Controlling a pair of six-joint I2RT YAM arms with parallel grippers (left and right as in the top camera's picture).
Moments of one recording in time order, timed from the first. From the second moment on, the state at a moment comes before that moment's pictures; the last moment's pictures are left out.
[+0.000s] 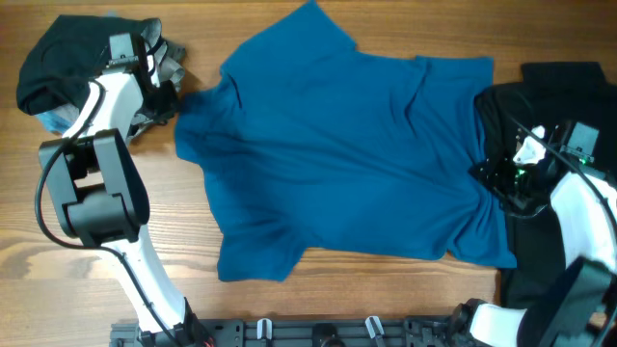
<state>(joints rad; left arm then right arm) 0.17 2.17 1.60 -0.70 0.01 -0.14 -0.43 1.47 0.88 -0.72 -0.46 0.18</state>
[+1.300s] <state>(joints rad) -0.02 2.03 1.62 -0.95 0.26 0.02 -0.16 2.07 1.38 -0.66 -0.24 0.20</state>
